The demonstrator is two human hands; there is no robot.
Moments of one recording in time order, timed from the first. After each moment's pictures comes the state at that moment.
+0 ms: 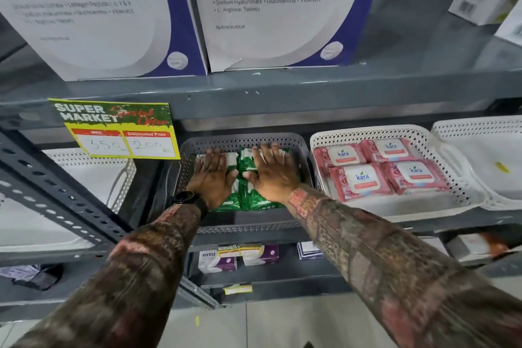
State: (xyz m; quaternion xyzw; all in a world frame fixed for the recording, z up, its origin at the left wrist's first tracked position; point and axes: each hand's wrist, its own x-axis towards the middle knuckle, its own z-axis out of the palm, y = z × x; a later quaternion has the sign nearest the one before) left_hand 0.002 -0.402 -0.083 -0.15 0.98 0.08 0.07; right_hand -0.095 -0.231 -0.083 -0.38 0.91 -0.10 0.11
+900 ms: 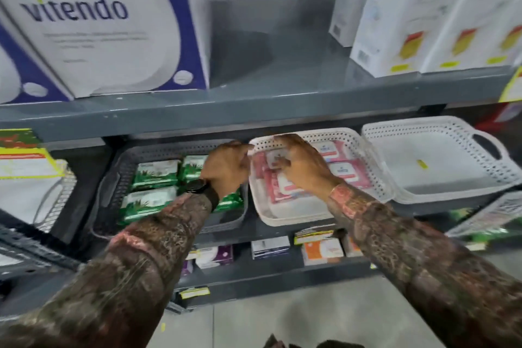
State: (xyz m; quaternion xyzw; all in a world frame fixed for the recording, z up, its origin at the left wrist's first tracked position) left_hand -0.074 -0.224 -0.010 -0.03 0.98 0.15 -0.13; right_hand -0.164 -0.034 -0.021 -0.31 0.91 -0.27 0.00
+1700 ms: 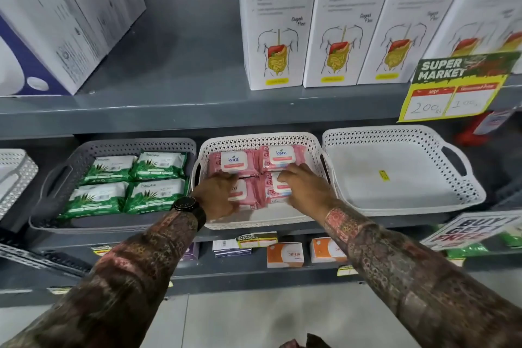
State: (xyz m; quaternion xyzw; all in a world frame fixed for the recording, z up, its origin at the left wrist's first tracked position) left_hand -0.105 -0.117 -0.062 -0.07 0.99 0.08 0.13; right_hand -0.213 0.121 -0.066 -0.40 0.91 -0.11 0.03
